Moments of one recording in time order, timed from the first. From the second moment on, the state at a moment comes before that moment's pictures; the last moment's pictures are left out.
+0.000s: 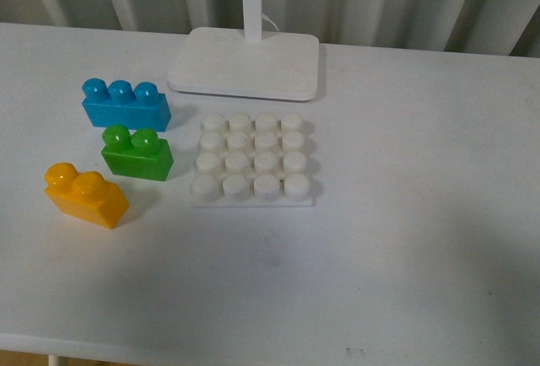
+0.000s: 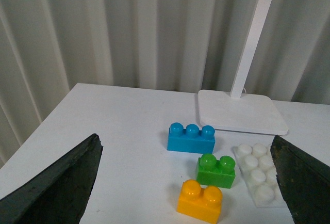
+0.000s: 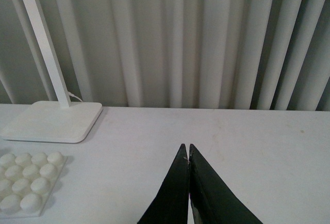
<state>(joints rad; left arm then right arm) 0.00 0.00 0.01 0.00 0.00 0.00 0.00 0.01 0.01 0.00 0.00 0.00</state>
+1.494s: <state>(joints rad) -0.09 1.61 0.23 0.84 0.14 0.03 0.00 0.00 0.01 0.00 0.00 0.00</state>
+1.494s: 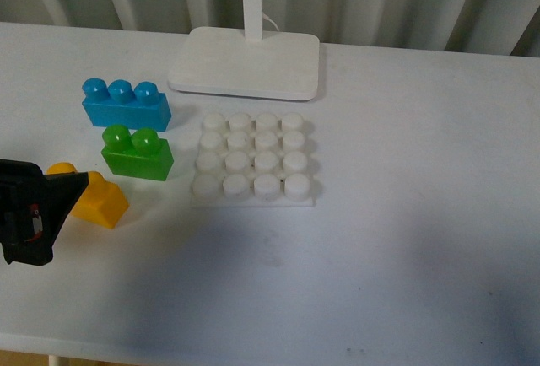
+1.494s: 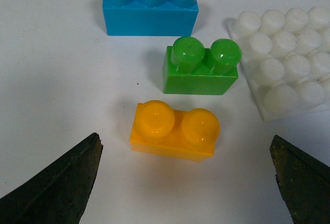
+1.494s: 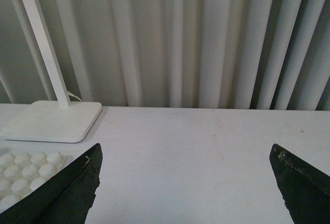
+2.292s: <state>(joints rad) -0.06 1.80 0.35 0.87 0.24 0.29 0.00 0.00 0.01 0.00 0.00 0.00</state>
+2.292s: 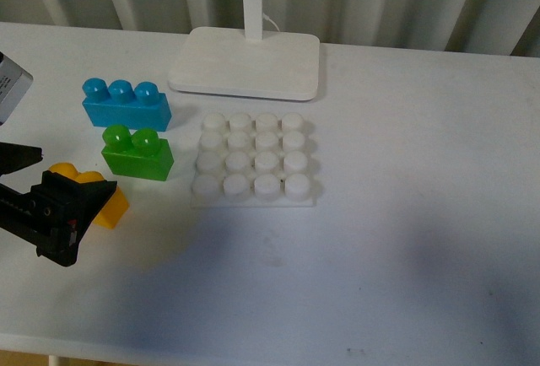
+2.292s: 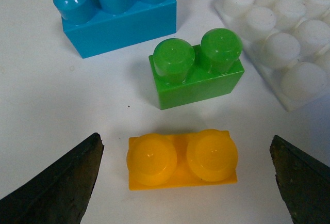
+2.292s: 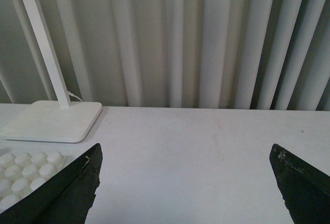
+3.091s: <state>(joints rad) -0.03 1.92 0.41 0.86 0.27 0.28 0.00 0.00 0.01 0.00 0.00 0.00</state>
